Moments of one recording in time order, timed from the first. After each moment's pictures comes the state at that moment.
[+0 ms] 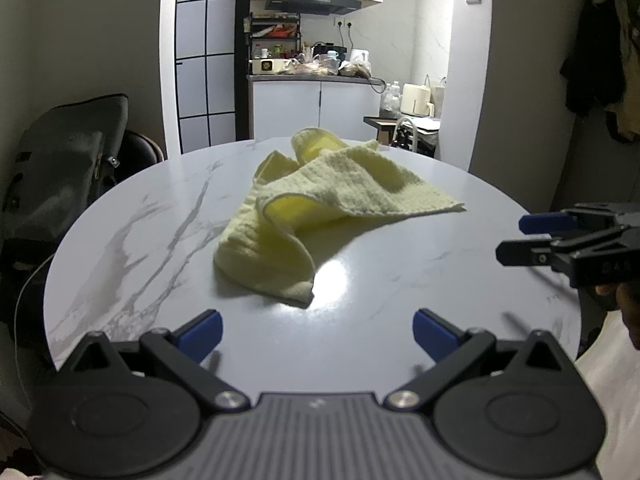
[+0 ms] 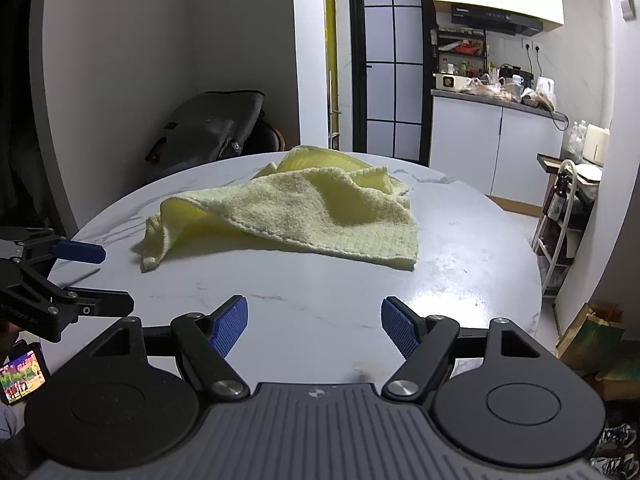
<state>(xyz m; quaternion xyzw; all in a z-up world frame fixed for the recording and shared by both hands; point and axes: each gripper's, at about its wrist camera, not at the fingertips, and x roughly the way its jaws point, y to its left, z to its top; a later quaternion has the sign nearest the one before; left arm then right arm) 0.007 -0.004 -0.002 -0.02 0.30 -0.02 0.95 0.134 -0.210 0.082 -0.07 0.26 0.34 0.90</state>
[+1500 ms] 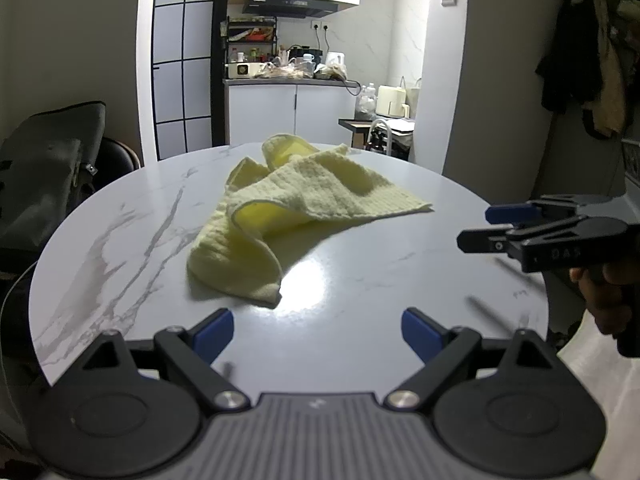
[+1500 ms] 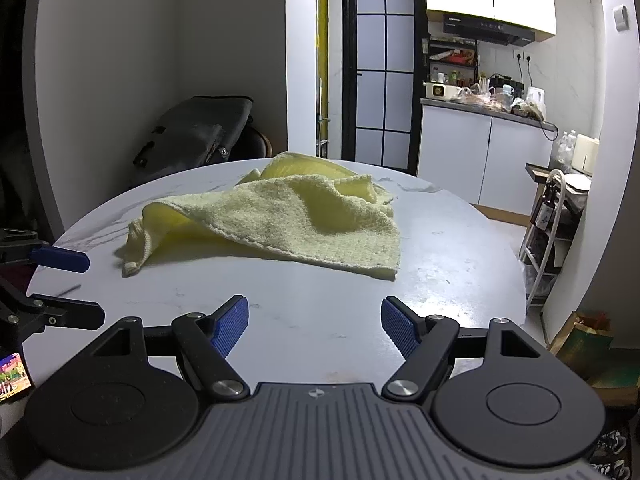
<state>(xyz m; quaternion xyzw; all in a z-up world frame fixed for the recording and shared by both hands) -0.005 -0.013 0.005 -0.01 0.30 -0.05 0.95 0.140 -0.213 0.080 -0.08 0.24 0.33 0.91</state>
